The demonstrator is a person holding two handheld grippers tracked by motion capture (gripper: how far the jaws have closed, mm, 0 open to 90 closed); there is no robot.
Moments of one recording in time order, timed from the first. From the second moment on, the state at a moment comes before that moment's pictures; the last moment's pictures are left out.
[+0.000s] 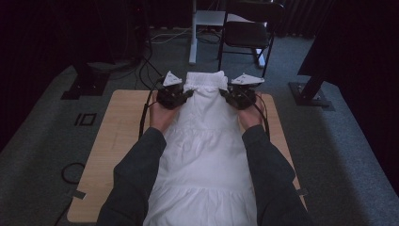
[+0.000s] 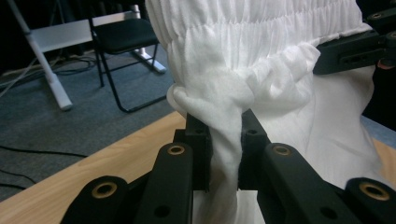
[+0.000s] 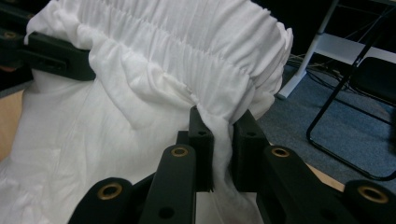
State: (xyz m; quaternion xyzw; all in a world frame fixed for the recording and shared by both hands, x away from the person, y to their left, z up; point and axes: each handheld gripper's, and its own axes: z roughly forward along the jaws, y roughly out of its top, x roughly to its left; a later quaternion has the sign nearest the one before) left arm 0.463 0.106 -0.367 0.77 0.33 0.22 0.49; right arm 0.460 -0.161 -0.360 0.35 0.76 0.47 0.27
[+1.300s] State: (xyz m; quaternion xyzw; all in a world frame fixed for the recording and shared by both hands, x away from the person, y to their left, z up) left arm 0.271 0.132 -0.552 0.86 0.31 0.08 0.39; right arm 0.274 -0.148 -0.548 0.34 0.86 0.37 0.09
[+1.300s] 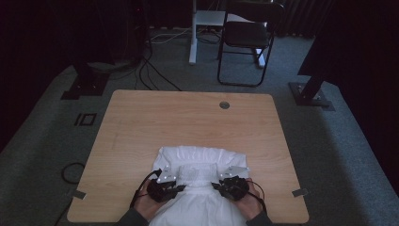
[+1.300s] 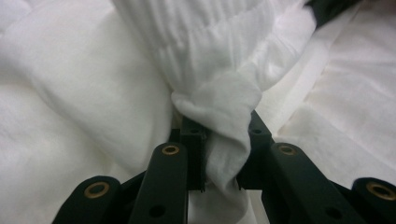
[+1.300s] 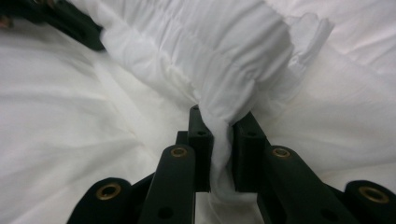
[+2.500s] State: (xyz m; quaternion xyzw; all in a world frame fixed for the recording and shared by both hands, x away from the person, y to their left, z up) left arm 0.383 0.113 -0.548 0.84 0.36 0.15 0.37; right arm 0.416 -0.145 -0.548 0.39 0.84 0.36 0.10
